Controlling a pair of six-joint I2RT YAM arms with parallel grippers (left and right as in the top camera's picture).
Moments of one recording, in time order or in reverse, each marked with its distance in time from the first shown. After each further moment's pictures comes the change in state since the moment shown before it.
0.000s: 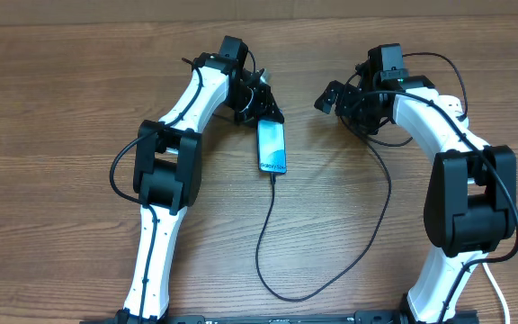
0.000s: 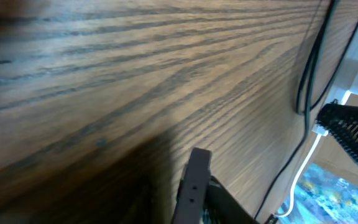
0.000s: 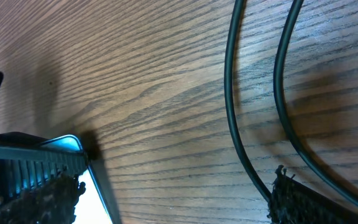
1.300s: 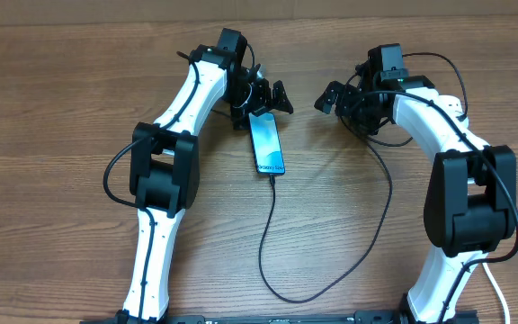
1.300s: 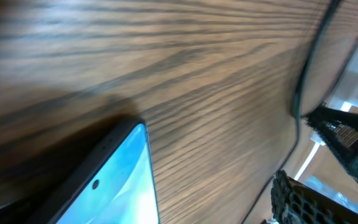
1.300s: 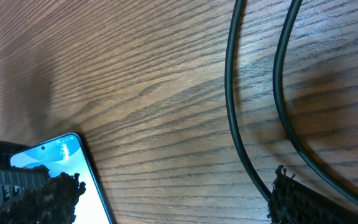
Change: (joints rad) left arm 0.001 -0.043 0.026 -0.086 -0.071 -0.069; right arm 0.000 0.000 0.000 -0.003 0.000 0.000
